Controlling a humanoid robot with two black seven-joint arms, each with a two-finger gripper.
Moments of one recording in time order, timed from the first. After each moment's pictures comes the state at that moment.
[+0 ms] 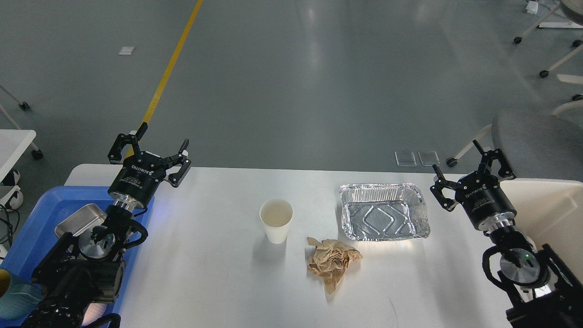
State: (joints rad) left arm -0.54 -0.01 -1.62 -0.50 -0.02 -0.75 0.29; right arm 0.22 -0.22 1.50 1.04 -0.31 0.40 0.08
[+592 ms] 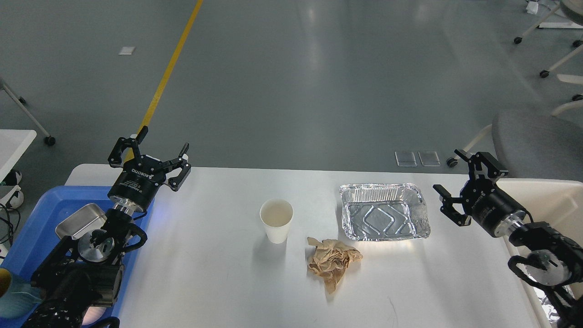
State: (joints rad) left arm -0.53 0.00 -1.62 -0.50 -0.02 -0.77 0.29; right arm 0.22 -0.52 1.20 1.16 -0.50 0.35 0.06
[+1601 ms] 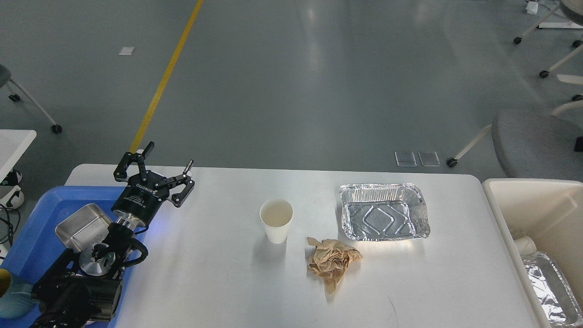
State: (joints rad) left arm -0.48 0.00 -1.58 -0.50 0.00 -0.78 0.29; right arm 0.29 -1.83 1.06 1.79 -0.75 0.61 0.07
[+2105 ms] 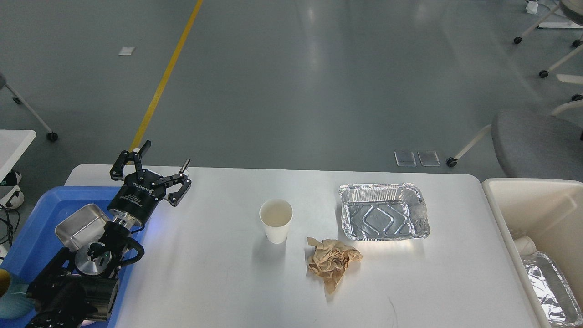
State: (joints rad) left arm -0.48 0.01 -1.57 -0.50 0.00 -0.78 0.29; right arm 0.29 -1.79 1.06 1.78 -0.76 0.53 0.00
